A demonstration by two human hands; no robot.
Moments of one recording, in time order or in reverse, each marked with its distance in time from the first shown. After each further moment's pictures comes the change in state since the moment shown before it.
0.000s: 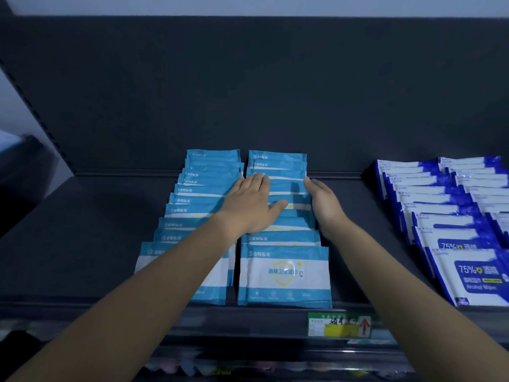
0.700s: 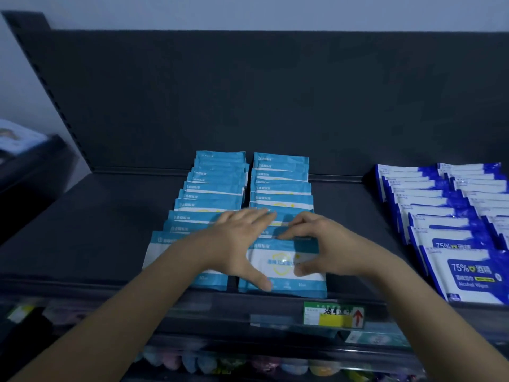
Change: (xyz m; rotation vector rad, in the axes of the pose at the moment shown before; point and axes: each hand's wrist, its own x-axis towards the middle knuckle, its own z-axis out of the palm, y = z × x) left_hand -0.098 -0.006 -0.019 -0.068 -0.276 0.213; right_hand -0.093 -0.015 -0.026 -1.044 -0.564 -0.473
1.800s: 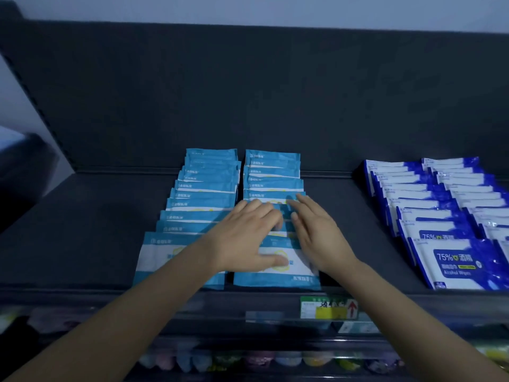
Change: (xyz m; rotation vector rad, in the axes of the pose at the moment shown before) left_hand 0.019 0.011 0.009 0.092 0.399 0.206; right_hand 0.014 0.011 0.037 -0.072 0.515 0.150
